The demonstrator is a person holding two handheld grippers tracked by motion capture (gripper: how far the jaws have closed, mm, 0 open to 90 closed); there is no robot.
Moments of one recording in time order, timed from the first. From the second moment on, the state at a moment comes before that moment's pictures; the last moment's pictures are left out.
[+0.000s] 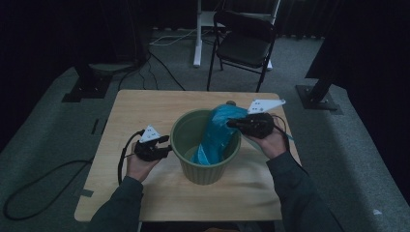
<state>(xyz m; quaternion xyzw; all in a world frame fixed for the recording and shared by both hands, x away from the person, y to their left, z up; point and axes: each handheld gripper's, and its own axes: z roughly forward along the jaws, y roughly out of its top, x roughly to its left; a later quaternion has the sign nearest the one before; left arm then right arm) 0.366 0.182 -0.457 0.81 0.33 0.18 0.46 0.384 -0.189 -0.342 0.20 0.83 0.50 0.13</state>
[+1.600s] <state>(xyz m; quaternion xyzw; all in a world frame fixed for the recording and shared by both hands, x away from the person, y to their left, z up) 0.362 0.165 -0.356 0.81 0.23 0.15 0.51 0.399 -0.140 -0.317 0.17 0.85 0.48 0.13</state>
